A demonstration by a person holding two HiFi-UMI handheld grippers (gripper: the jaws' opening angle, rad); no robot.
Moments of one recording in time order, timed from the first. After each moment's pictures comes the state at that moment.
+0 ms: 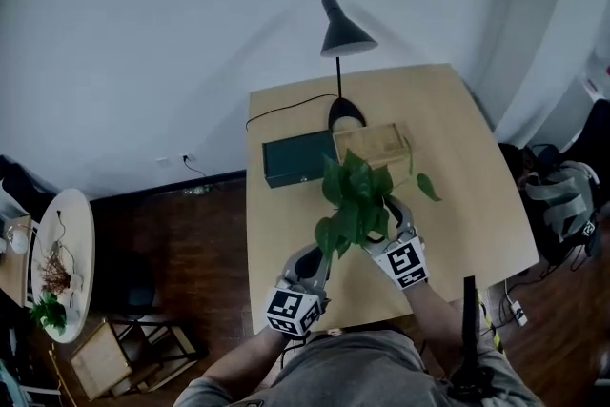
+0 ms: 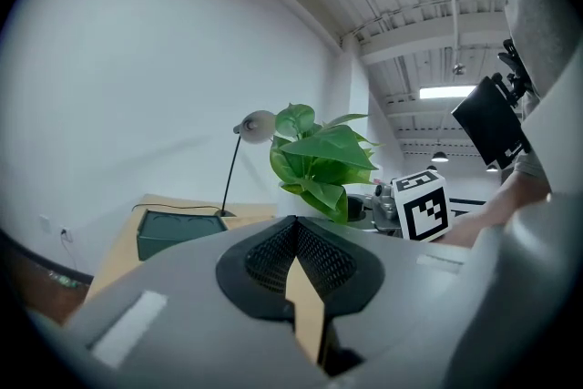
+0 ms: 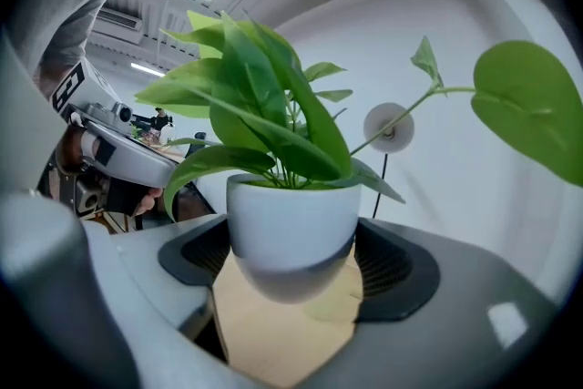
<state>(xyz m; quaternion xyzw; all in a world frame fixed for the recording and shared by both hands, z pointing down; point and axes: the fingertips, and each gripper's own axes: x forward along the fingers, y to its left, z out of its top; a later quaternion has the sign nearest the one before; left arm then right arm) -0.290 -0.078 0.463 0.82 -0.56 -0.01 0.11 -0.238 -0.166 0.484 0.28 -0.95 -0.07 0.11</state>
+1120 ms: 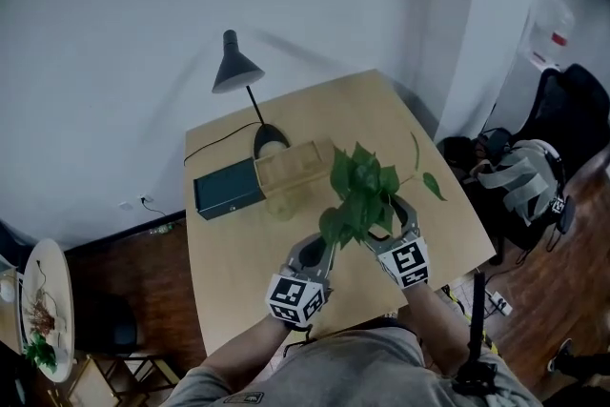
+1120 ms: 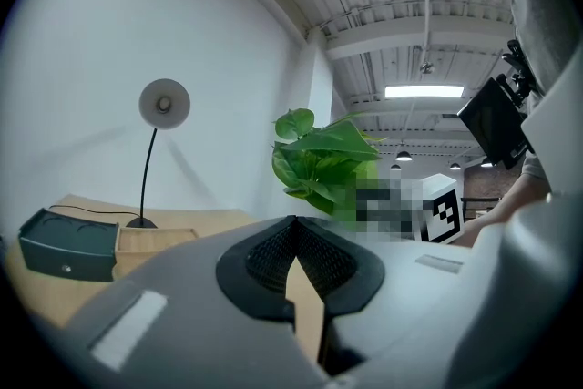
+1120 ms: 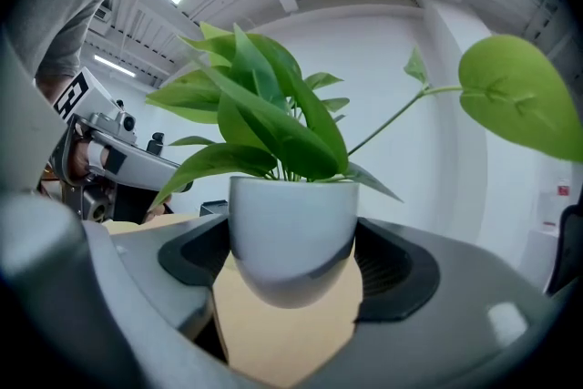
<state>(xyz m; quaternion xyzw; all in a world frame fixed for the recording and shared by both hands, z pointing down) -0.085 -0.157 0.447 0.88 -0.47 0.00 0.08 -0.012 -0.220 0.471 0.40 -0.91 -0.06 0.09</state>
